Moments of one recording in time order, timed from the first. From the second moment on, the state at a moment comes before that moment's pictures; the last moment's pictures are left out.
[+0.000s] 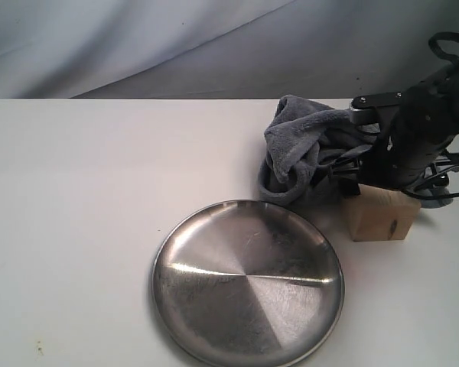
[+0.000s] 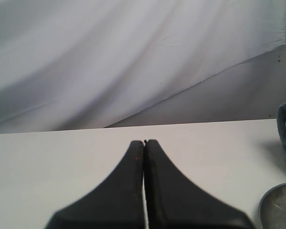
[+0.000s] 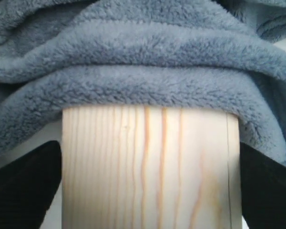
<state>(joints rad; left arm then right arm) -0.13 0.00 0.00 -0.06 0.10 0.06 0.42 1.85 -1.12 -0.34 0.59 0.47</state>
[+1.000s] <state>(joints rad) -0.13 0.00 0.00 -0.06 0.10 0.06 0.42 1.68 -1.12 -0.18 0.68 0.41</state>
